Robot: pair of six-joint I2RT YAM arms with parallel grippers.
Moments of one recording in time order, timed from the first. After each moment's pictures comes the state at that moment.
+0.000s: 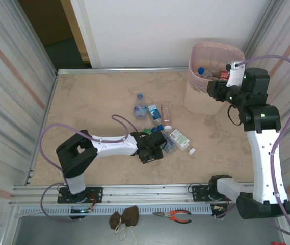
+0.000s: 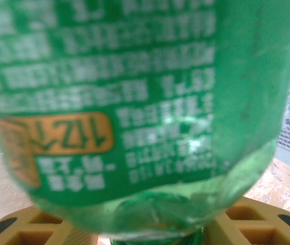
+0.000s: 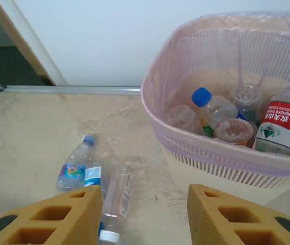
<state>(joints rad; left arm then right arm) -1.10 1.80 1.10 -0.51 0.02 -1.29 0.07 1.08 1.52 -0.87 -0.19 0.09</state>
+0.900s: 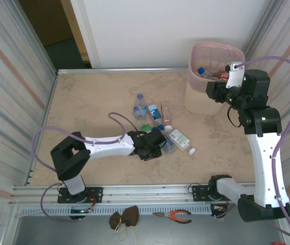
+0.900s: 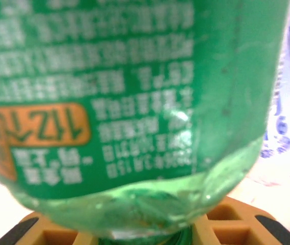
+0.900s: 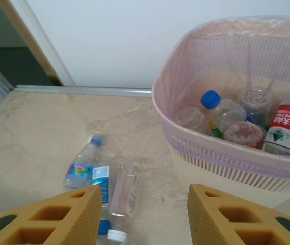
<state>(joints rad) -1.10 1.66 1.08 -0.54 -0.06 -1.27 0.08 1.06 1.52 -0.87 -0.21 0.10</state>
